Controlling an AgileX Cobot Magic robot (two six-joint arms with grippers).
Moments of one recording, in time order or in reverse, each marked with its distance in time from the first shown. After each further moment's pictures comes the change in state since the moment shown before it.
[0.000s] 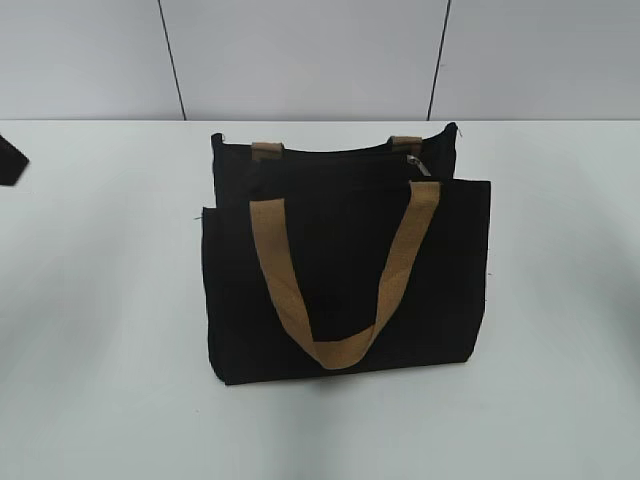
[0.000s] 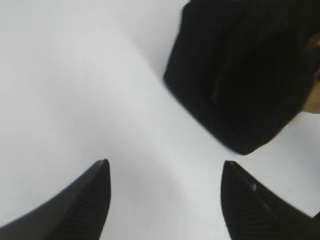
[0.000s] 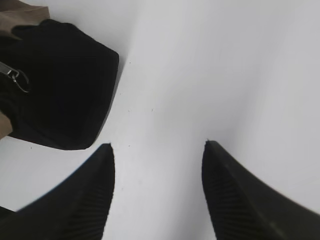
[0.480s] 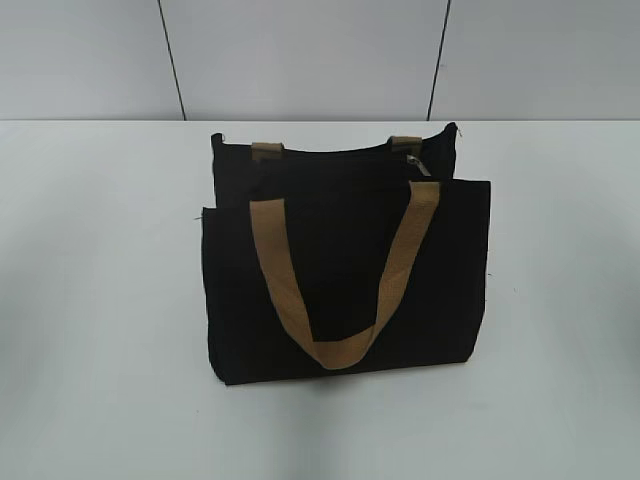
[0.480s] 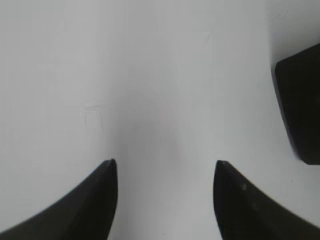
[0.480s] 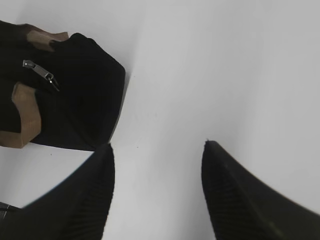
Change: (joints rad) left arm 0.000 -0.074 -0.140 0.344 0.289 -0.574; right arm 0.000 -0.194 0.010 -0.001 0.051 0.071
